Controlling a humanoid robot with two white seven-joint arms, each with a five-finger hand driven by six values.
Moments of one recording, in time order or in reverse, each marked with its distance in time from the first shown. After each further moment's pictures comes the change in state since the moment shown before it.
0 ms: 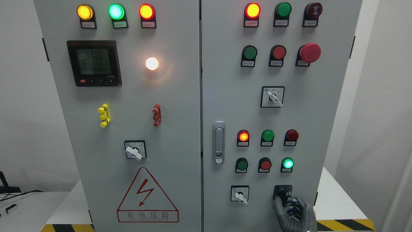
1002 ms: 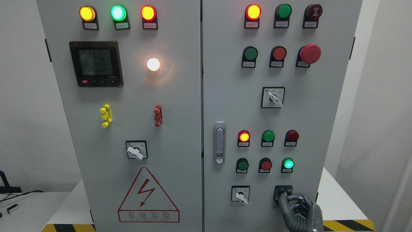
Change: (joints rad) left arm 0.000 0.000 0.000 0.000 0.000 0.000 0.000; right arm -0.001 0.000 -0.032 -0.002 0.029 -0.008 0.000
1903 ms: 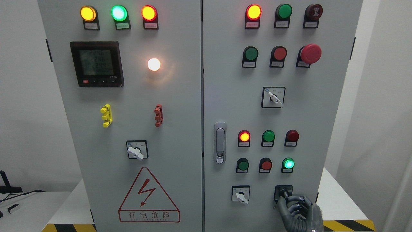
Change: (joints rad) left arm 0.000 0.000 0.000 0.000 0.000 0.000 0.000; right arm 0.011 -0.004 0.015 0.001 0.073 -0.011 0.006
